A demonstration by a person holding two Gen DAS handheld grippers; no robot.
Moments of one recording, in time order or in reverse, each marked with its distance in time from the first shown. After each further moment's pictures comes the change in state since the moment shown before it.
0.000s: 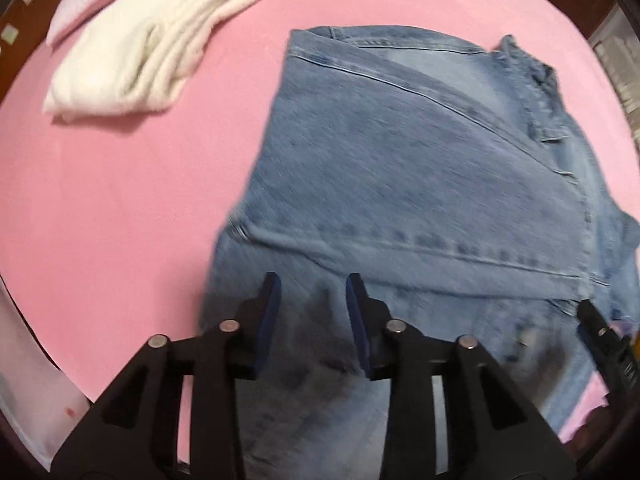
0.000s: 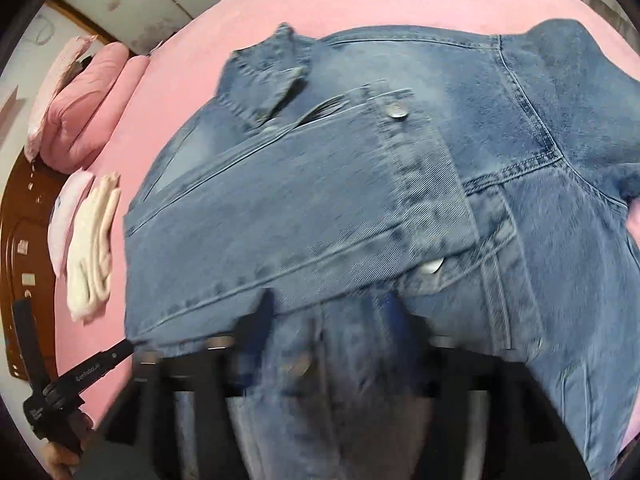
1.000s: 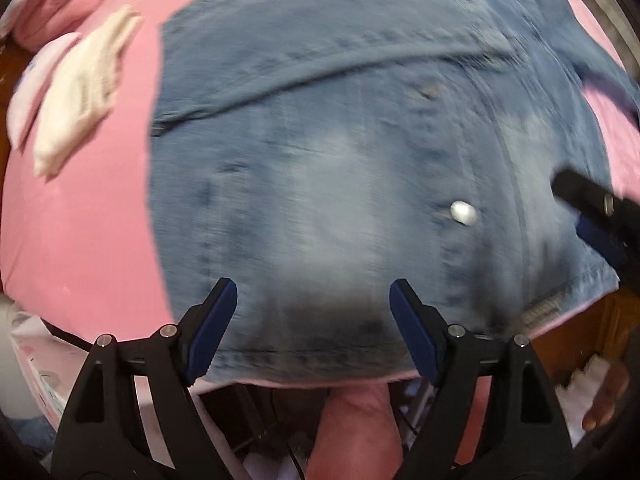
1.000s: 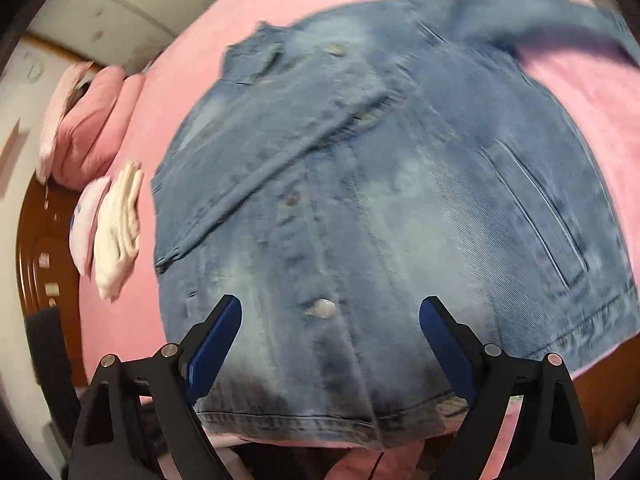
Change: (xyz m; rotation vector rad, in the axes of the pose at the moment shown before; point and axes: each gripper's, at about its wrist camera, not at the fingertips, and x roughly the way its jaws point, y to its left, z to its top) left arm -0.056 -0.115 -0.171 0.504 0.126 0.097; right arm -0.099 -0.058 -0.142 0.224 0.057 0.085
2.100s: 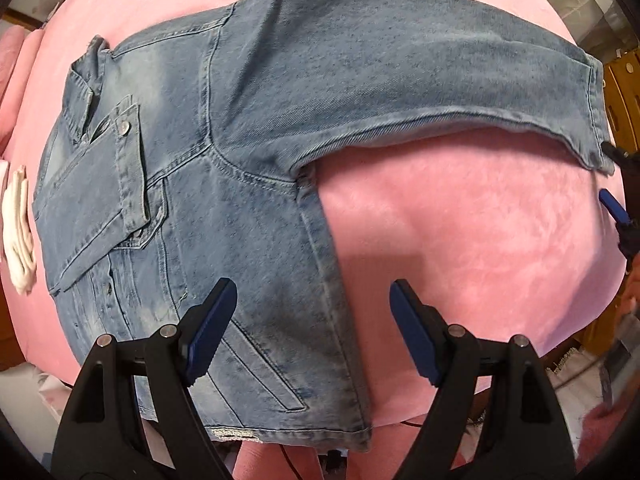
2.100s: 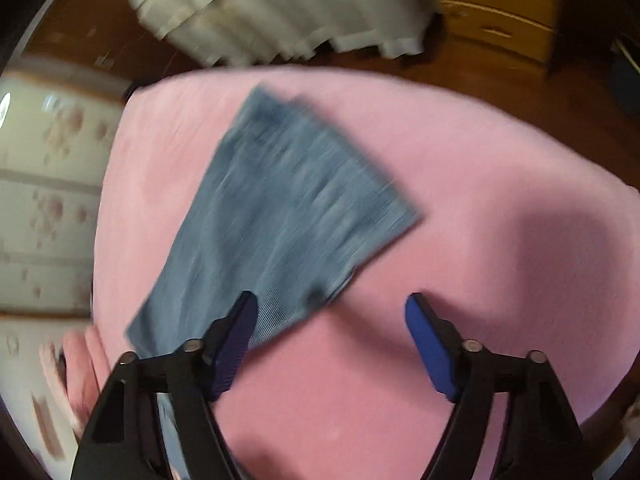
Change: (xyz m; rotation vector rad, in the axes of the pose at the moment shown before) left arm -0.044 -0.400 0.184 0.186 0.060 -0.015; right arm -0.174 -0.464 0.254 0.644 -0.319 -0.050
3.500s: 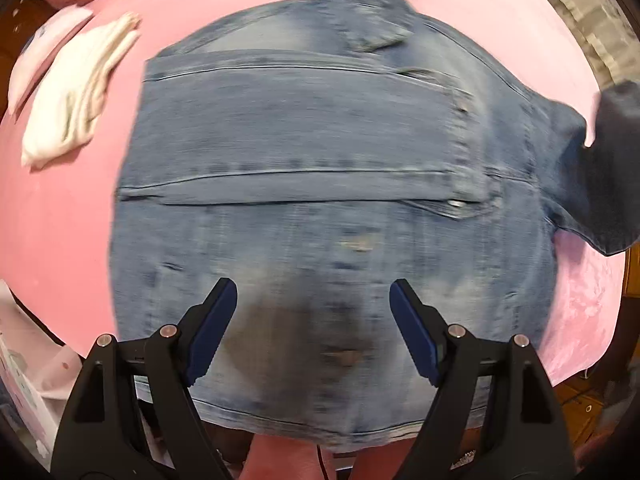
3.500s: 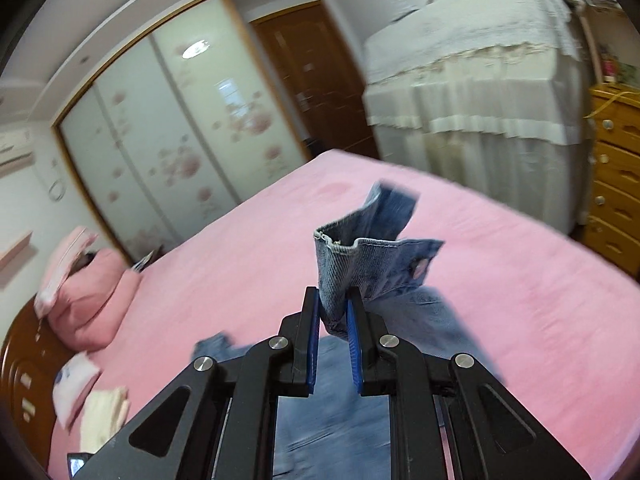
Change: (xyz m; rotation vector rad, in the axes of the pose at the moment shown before) left arm 0.010 0.396 -0.128 -0.422 -0.136 -0.102; right arm -0.093 0.406 -0.334 -0.681 -0.481 0.314
